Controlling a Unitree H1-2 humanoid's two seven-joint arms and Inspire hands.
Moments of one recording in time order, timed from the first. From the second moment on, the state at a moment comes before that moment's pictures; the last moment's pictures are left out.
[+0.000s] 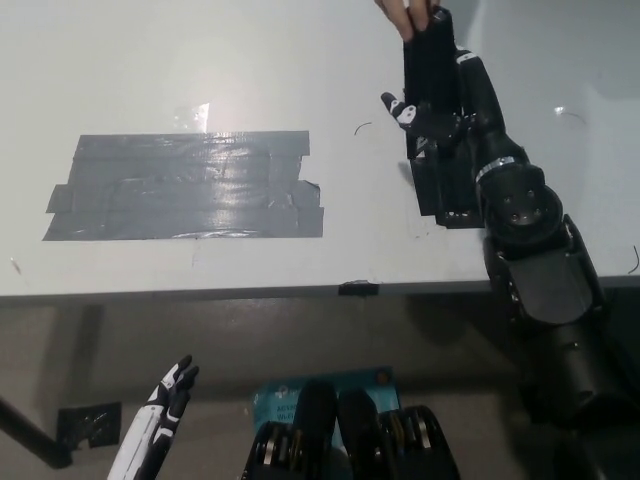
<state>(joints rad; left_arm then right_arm) 0.08 0.20 -0.08 0.12 0.13 -0.22 -0.03 -0.88 -0.05 0.00 0.63 -0.17 0.01 -0.07</state>
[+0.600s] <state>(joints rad) 0.07 0.20 -0.07 0.12 0.13 -0.22 -0.03 -0.87 -0.10 0.03 0.53 -0.19 0.01 -0.07</state>
